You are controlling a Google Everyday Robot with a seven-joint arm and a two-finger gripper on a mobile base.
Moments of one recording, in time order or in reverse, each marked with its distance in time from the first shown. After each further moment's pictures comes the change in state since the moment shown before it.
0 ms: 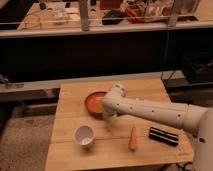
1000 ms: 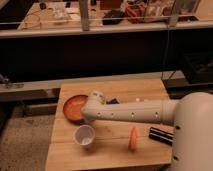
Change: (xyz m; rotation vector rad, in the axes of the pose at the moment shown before) arm -0.115 0.003 0.025 0.045 -0.055 -0.213
